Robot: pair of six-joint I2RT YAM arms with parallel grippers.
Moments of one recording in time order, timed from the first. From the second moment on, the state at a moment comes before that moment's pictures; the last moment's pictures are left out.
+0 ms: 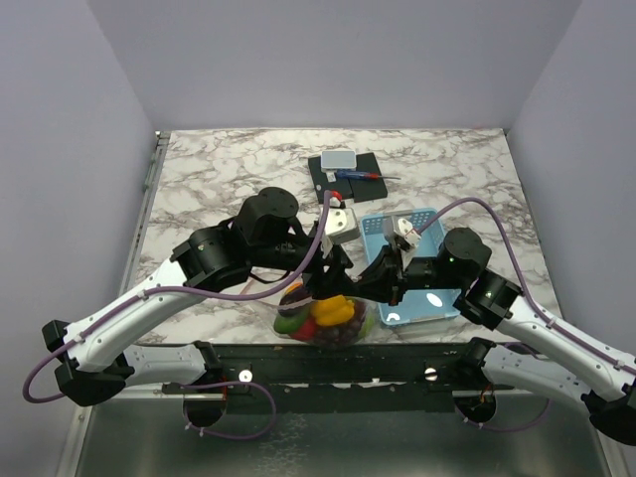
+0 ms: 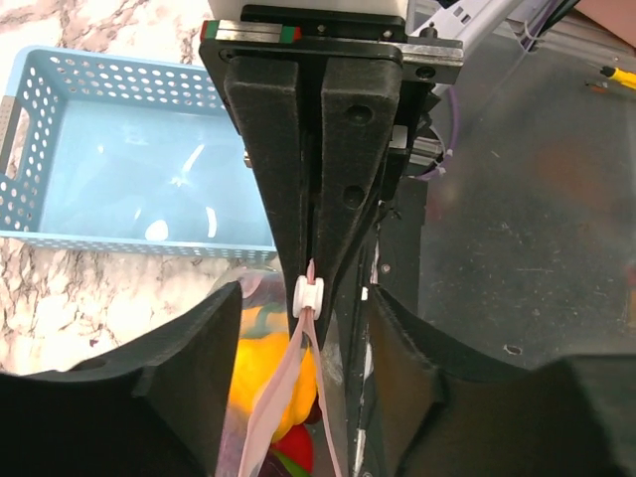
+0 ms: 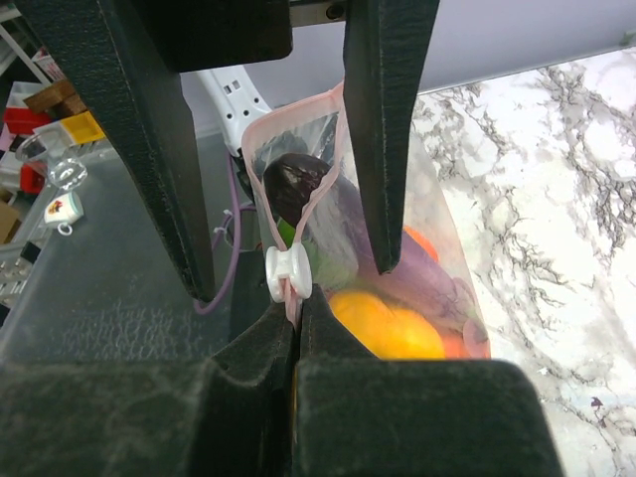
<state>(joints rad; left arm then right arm) -1.02 1.13 1.38 -0.67 0.47 0.00 0.85 0.83 0.73 0.06 -0.72 0.18</state>
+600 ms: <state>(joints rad) -1.02 1.14 1.38 -0.66 0.51 0.02 0.85 0.85 0.74 0.06 -0.72 0.19</state>
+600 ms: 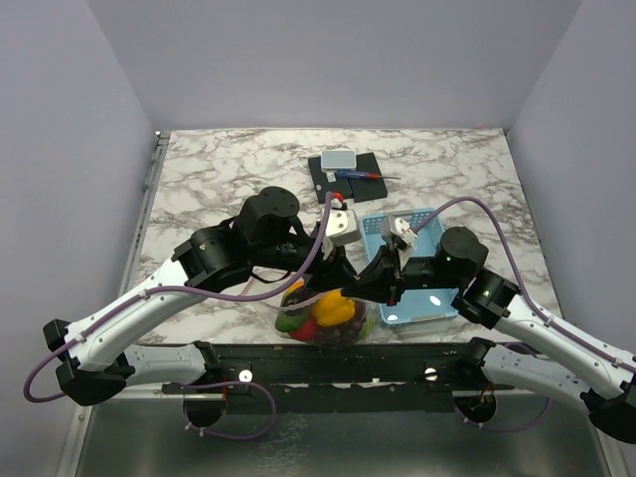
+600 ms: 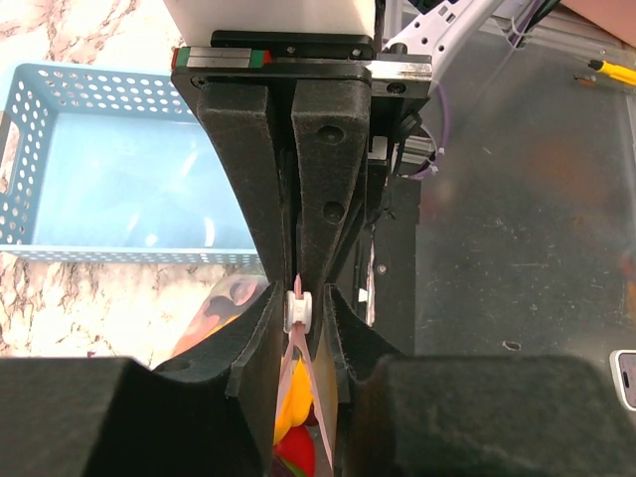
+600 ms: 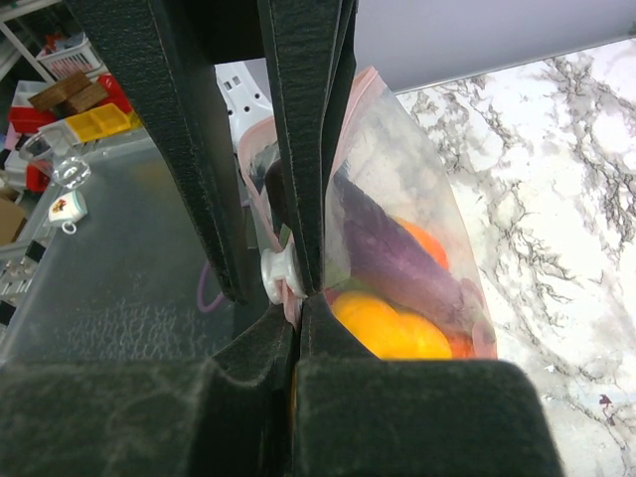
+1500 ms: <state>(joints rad) -1.02 1.14 1.36 -0.65 0.51 0.02 0.85 0.84 0.74 0.06 -0.72 0.19</state>
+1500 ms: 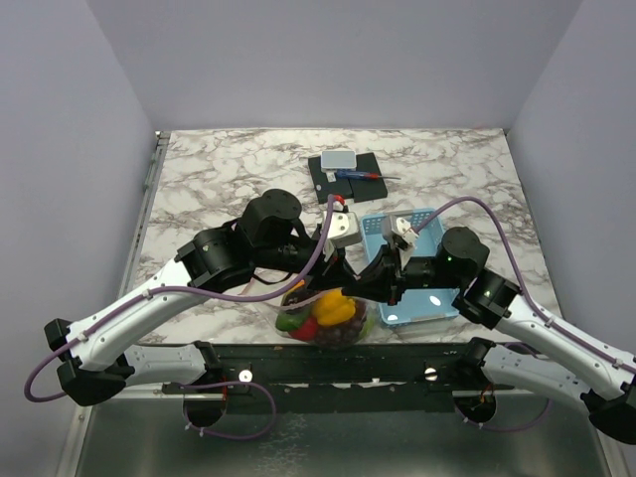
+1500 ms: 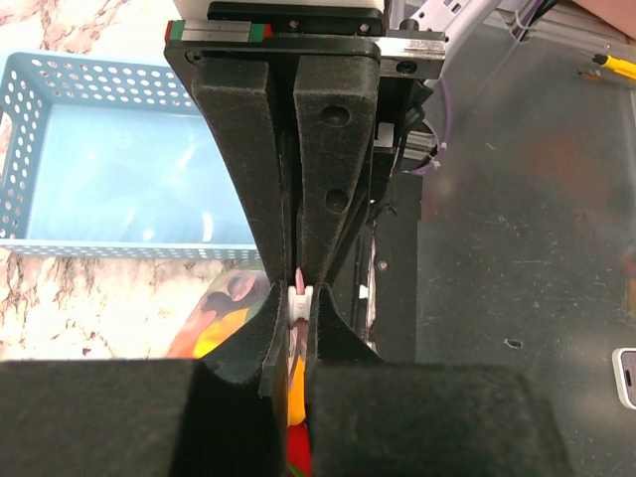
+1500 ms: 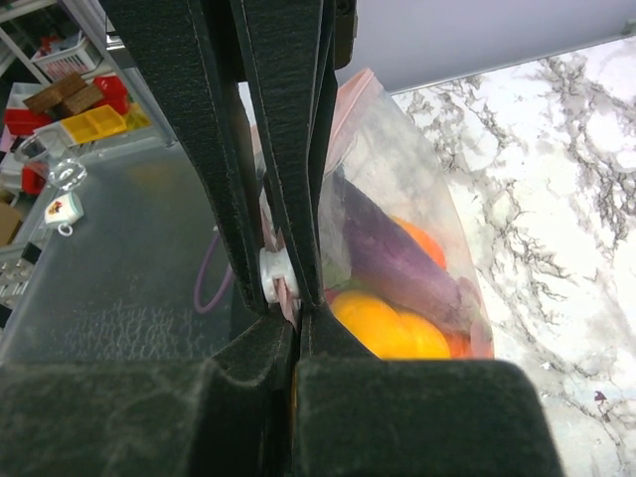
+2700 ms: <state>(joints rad) -1.02 1.01 1.30 -0.65 0.41 0.02 0.86 0.70 0.72 0.06 -0.48 0.15</state>
